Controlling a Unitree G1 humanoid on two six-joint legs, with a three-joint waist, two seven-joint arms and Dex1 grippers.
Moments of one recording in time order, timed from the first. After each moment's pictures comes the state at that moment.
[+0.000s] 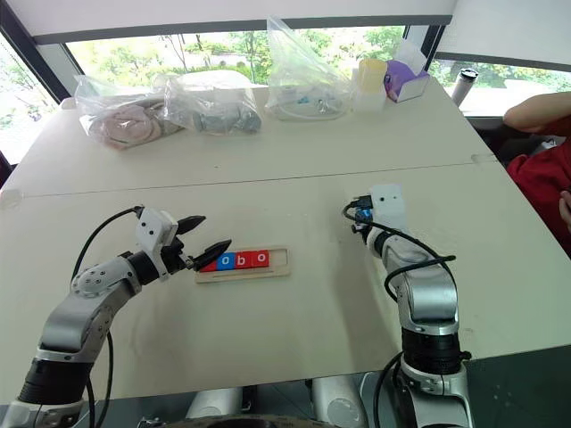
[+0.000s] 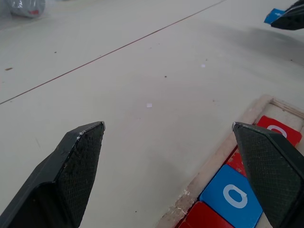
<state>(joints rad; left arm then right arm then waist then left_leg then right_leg) -0.09 0.52 0.06 -0.23 -0.35 0.36 -0.68 -0.32 -0.17 -0.13 -0.47 0.08 1.17 0.14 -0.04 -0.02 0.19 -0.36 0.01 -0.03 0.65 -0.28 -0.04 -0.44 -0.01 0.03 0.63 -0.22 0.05</state>
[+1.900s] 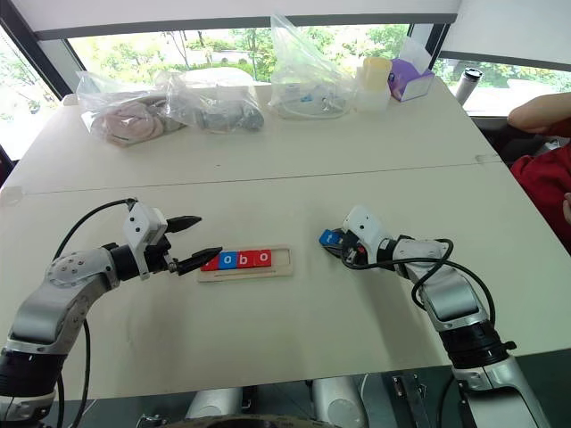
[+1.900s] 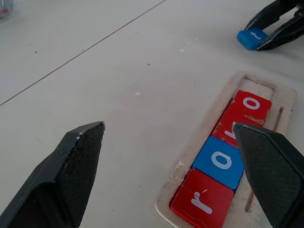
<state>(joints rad) -0.11 0.67 0.07 -0.24 -0.40 0.39 -0.84 -0.29 -0.60 0.12 -0.14 0.22 0.50 0.83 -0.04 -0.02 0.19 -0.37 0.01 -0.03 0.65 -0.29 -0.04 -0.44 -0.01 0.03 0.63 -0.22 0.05</state>
